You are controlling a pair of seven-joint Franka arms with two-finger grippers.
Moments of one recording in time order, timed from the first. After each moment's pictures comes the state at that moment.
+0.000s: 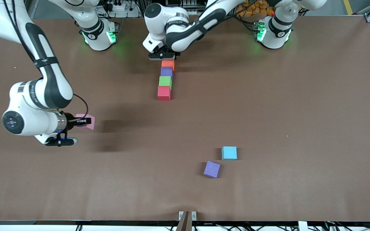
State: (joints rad) left arm -0.70 0.66 -0.67 -1.68 0.42 2.12 -1.51; right arm -0.10 0.45 0.21 -1.74 0.01 1.87 0.09
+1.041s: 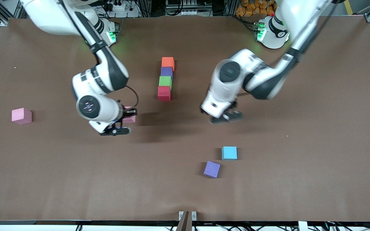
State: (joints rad) left arm 0.00 0.53 -0.66 -1.67 0.35 2.07 -0.95; right arm 0.25 0.46 0.21 -1.74 0.04 1.96 0.40
